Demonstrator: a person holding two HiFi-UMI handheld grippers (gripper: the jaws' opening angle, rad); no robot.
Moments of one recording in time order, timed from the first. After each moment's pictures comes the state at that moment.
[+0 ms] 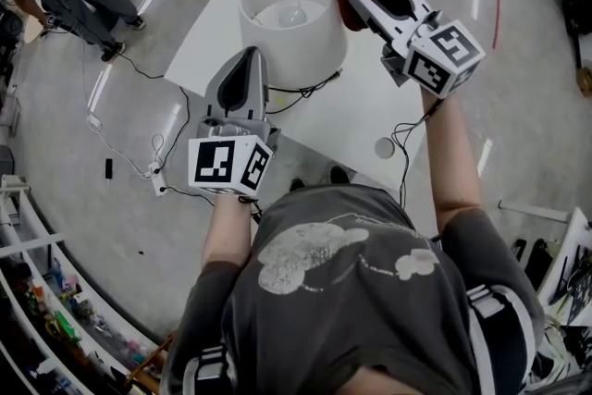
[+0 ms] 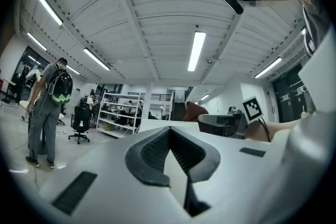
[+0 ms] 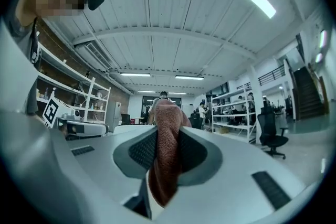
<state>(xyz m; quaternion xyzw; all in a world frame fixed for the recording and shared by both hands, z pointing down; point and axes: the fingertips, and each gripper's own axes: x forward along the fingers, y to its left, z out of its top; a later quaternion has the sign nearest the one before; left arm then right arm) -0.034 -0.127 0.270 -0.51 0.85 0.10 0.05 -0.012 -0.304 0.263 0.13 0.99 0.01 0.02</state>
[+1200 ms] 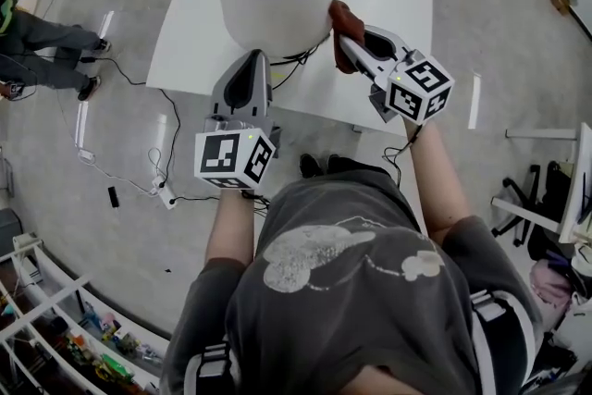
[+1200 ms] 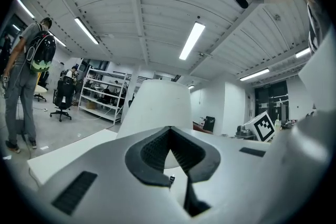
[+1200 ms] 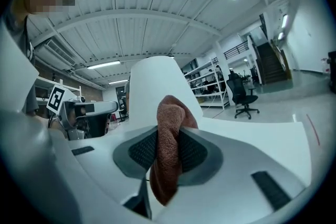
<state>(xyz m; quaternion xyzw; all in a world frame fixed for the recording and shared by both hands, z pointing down) -0.019 -0.116 0.351 -0.60 0.79 0.10 -0.05 0.068 -0.248 0.429 -0.01 0.99 -0.11 -0.10</state>
